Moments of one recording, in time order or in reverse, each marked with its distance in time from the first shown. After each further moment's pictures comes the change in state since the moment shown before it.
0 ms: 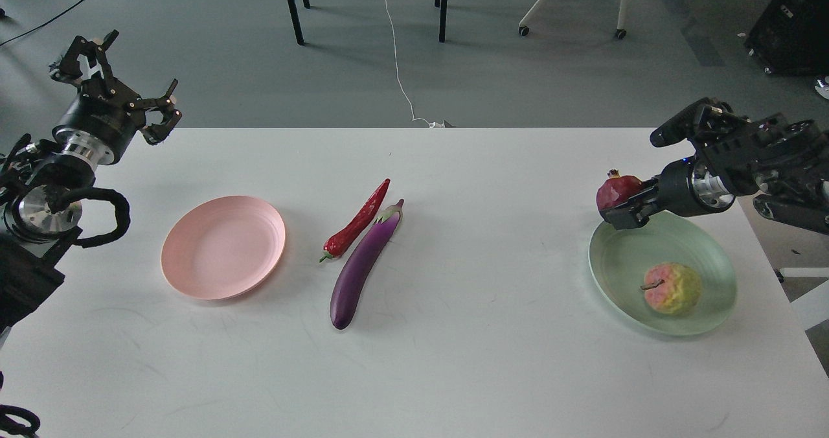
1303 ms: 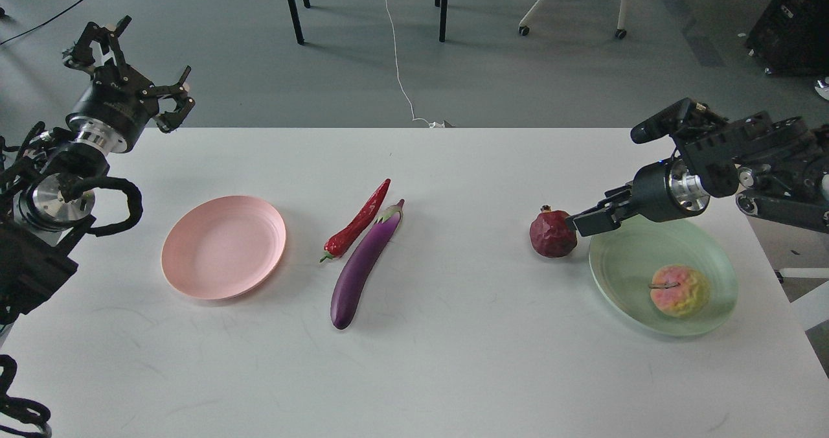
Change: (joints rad) left arm -0.034 -0.028 0.001 -0.002 -0.002 0.003 0.001; right arm 0.053 0.081 0.156 0.110 0.085 0.098 -0.004
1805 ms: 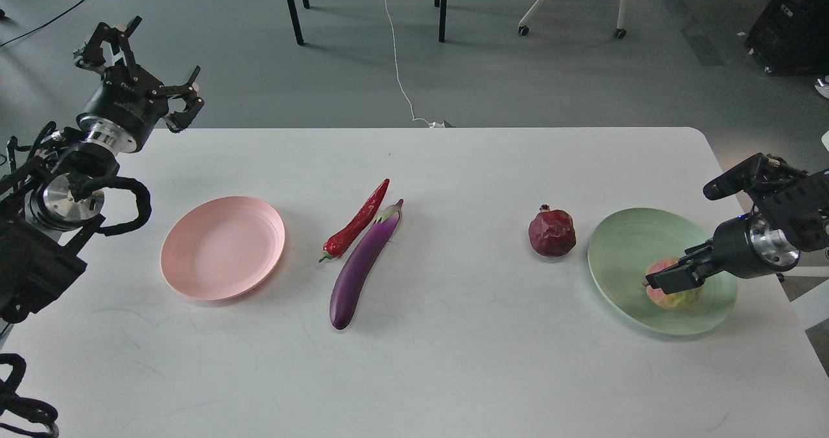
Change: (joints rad) left arm -0.002 -0.020 -0.001 0.003 0.000 -0.001 0.000; right arm -0.011 -0.259 -0.152 0.130 -0.172 0.005 0.006
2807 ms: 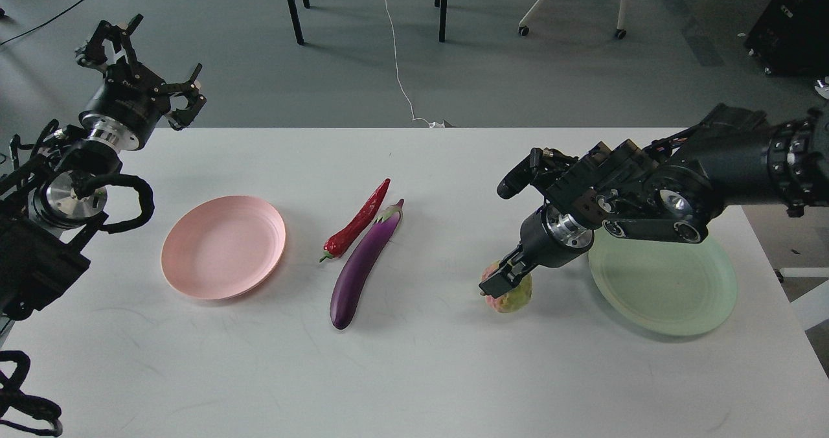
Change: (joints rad) left arm -0.009 -0.005 -0.002 0.008 -0.005 -0.001 -0.002; right arm 0.161 0.545 0.002 -0.067 0.322 0.079 0.025
